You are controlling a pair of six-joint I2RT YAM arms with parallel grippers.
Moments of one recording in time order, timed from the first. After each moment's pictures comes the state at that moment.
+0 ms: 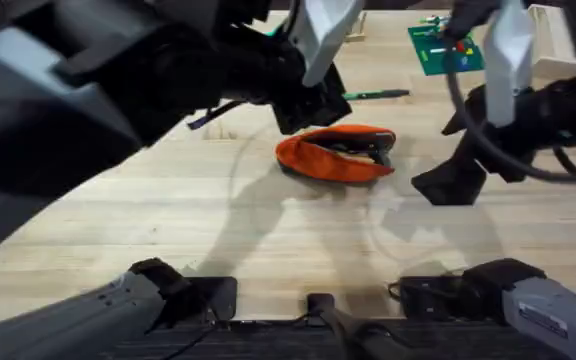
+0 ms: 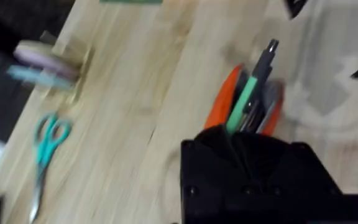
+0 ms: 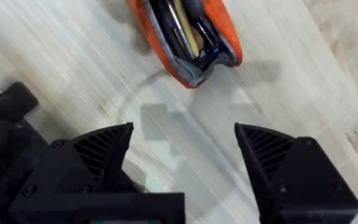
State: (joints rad) left arm -0.60 1.23 1.11 -0.60 0.39 0.55; right arm 0.22 1.08 1.16 -1.32 -0.23 -0.62
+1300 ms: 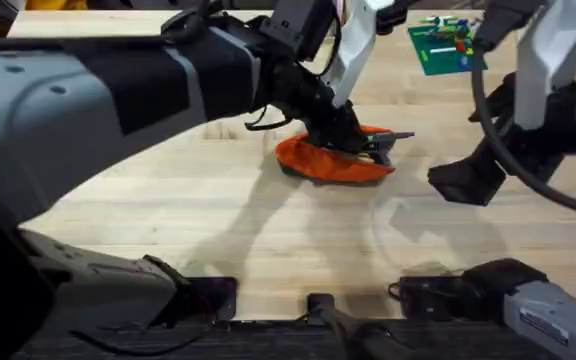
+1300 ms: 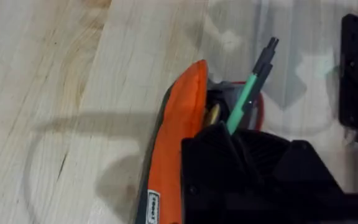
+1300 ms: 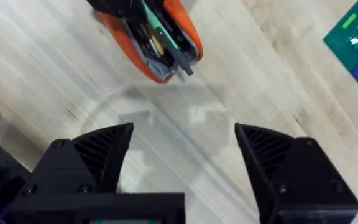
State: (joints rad) left arm -0.60 1.61 1.11 -0.49 0.66 0.46; right arm 0.22 0.97 1.16 -1.29 -0.11 -0.61
